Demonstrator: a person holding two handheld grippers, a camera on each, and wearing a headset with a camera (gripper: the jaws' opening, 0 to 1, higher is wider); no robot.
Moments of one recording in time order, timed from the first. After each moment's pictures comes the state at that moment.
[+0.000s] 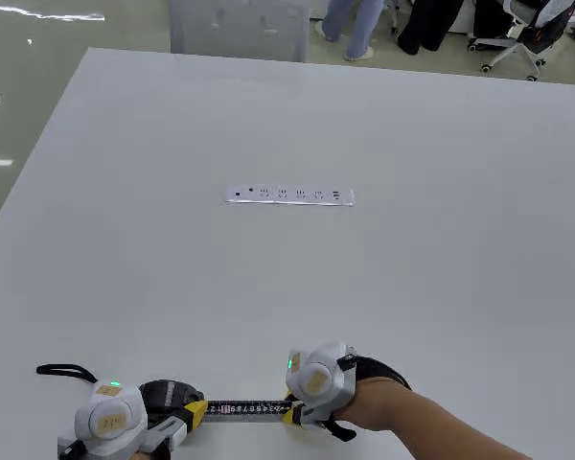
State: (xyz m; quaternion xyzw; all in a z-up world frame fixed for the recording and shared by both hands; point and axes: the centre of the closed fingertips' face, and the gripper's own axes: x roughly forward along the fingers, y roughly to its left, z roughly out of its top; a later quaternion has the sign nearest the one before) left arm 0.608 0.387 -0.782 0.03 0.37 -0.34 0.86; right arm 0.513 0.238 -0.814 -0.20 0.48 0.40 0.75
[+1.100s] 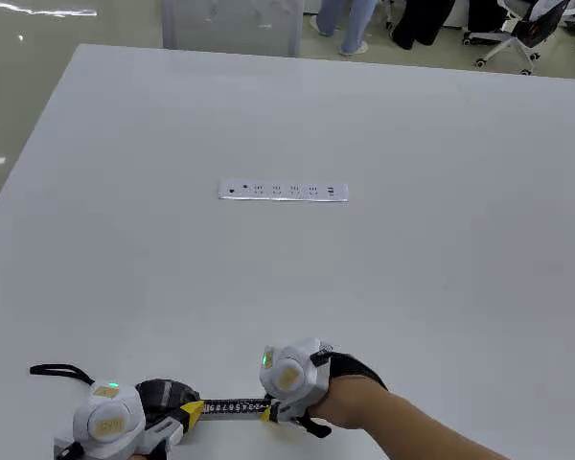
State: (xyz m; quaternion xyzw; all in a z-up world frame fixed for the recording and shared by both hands) left arm 0.606 0.384 -0.784 0.06 0.36 -0.35 0.86; right arm 0.527 0.271 -0.815 -0.20 0.48 0.41 0.75
